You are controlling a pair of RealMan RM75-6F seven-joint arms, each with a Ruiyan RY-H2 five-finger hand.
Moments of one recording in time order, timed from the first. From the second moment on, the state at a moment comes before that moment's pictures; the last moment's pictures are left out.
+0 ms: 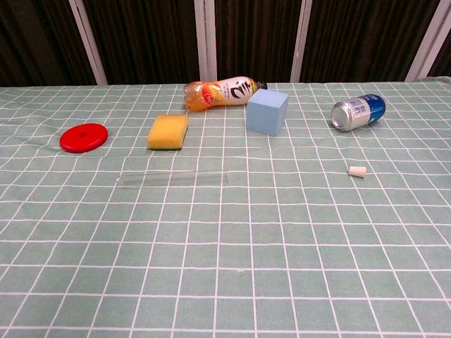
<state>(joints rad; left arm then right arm) -0.14 -1.23 -0.03 -1.63 1.48 1.53 0.13 0.13 -1.17 0.04 -1.62 -1.46 1.51 -0.15</state>
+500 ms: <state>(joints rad) -0.16 -1.26 -0.06 -1.68 1.47 1.51 0.19 0.12 -1.17 0.06 -1.63 -1.45 1.50 -0.11</state>
